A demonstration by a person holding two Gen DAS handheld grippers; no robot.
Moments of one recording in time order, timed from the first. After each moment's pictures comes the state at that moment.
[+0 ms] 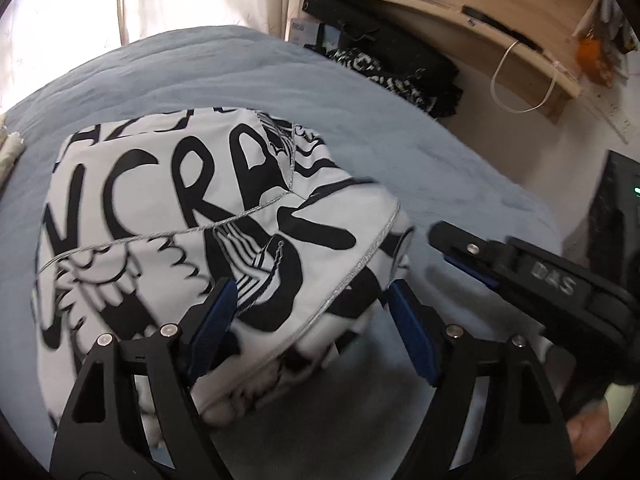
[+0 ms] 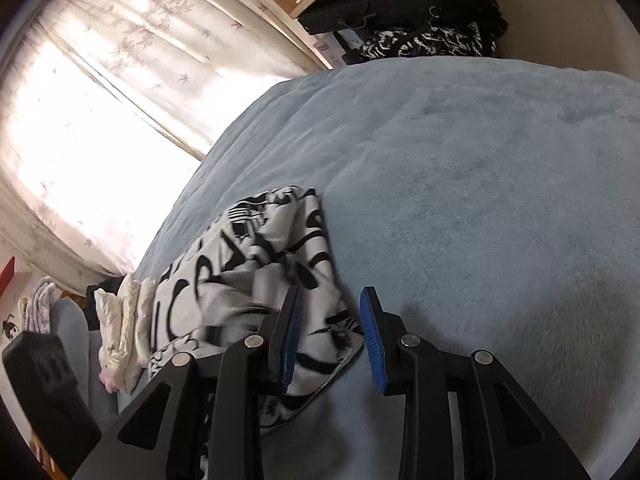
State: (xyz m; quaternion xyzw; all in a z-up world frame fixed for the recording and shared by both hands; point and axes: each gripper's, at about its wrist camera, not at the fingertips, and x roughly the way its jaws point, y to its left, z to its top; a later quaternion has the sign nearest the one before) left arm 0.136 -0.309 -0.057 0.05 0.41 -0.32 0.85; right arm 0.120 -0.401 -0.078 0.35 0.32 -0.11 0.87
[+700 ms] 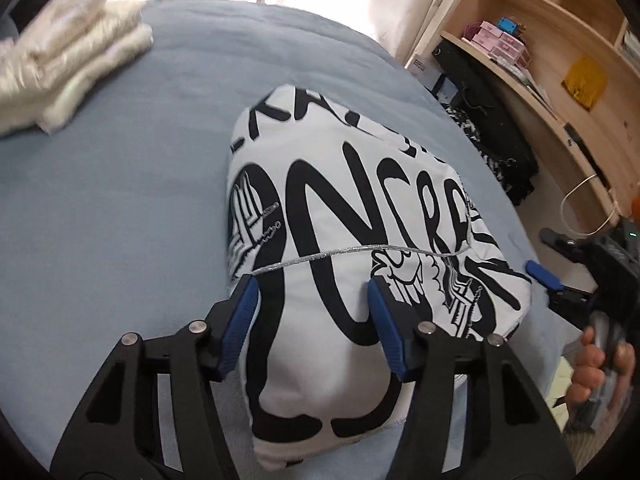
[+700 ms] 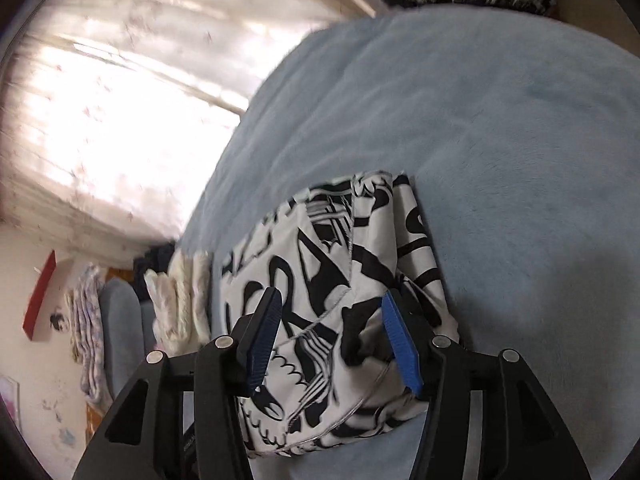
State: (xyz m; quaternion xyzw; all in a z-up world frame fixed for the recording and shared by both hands) left arm 0.194 -0.102 -0.057 -0.13 0.46 -0.19 0.86; right arm 0.206 -0.402 -0.032 0.40 0.43 0.01 0.81
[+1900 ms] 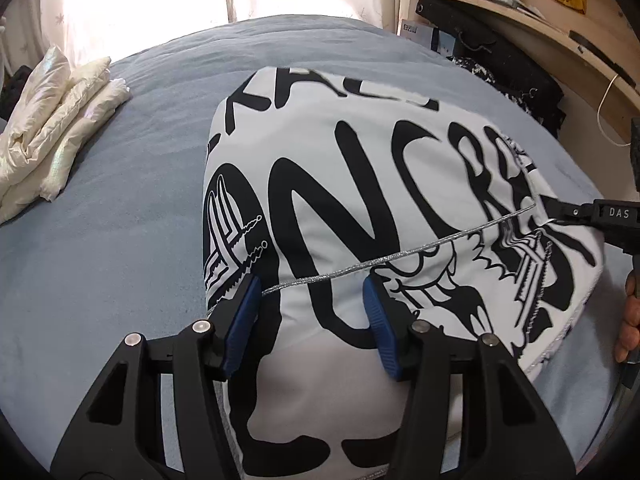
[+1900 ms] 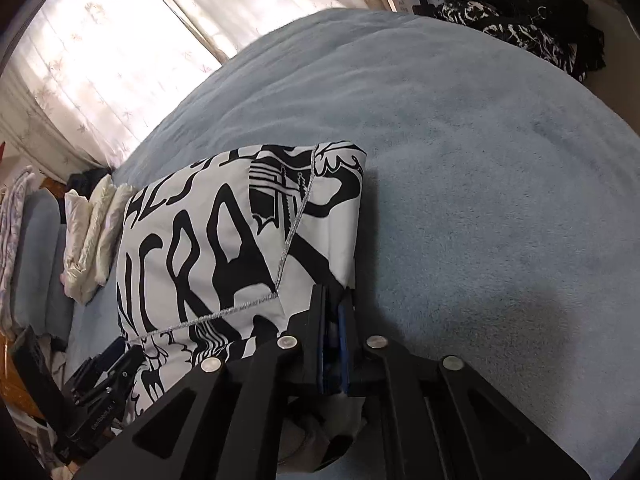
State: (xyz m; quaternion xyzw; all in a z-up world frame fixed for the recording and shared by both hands) left arm 0.188 -0.200 -0.090 0.04 0.43 -0.15 0.89; right arm 0.181 -0.387 -0.018 0.22 0.47 -0.04 0.85
